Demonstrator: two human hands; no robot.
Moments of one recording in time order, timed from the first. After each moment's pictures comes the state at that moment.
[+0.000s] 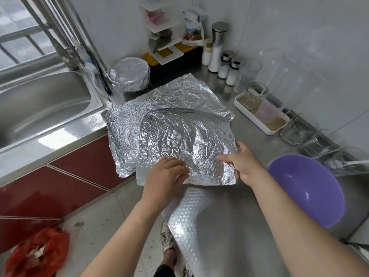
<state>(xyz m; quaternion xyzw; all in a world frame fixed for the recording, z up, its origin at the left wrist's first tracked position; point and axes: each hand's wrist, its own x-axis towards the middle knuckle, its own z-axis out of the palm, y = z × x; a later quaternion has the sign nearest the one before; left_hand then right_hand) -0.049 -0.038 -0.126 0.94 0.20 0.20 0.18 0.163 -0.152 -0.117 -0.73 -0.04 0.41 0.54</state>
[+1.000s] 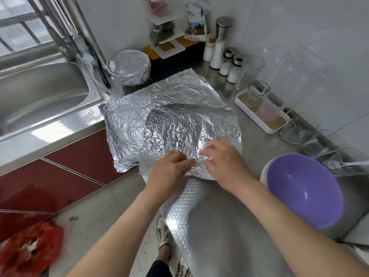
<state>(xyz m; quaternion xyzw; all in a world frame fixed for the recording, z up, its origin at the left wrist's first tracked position) -0.037 -0.034 -0.132 0.95 0.16 0.20 0.17 0.120 -0.149 -0.094 -0.78 -0.57 0.02 0.24</state>
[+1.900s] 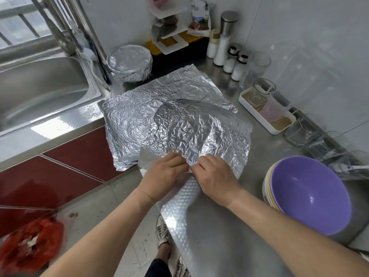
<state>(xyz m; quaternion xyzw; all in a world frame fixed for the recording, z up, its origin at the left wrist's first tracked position) -0.044 -0.018 -0.134 0.97 0.05 0.23 0.11 0.095 -0.146 -0.128 -0.70 -0.69 -0.10 0.16</state>
